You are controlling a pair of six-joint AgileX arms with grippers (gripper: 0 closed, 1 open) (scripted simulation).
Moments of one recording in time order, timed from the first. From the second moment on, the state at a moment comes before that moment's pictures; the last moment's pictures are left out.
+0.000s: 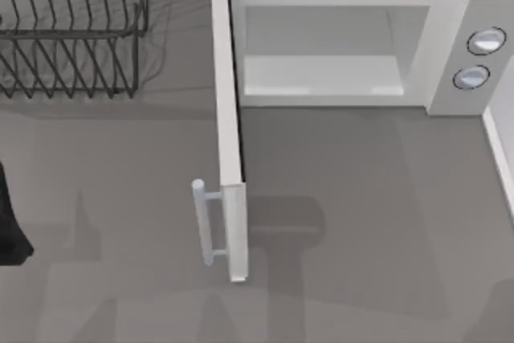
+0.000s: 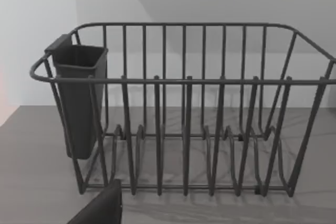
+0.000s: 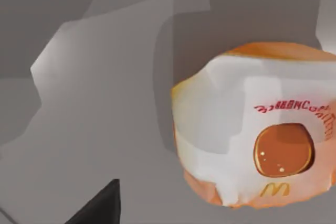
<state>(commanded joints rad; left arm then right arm) 0.00 0.00 0.00 0.00 0.00 0.00 -0.48 1.39 0.78 -0.96 0.00 -1.44</state>
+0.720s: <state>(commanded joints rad) 0.00 0.00 0.00 0.00 0.00 0.00 -0.48 1.58 0.59 -0.59 0.00 -1.43</state>
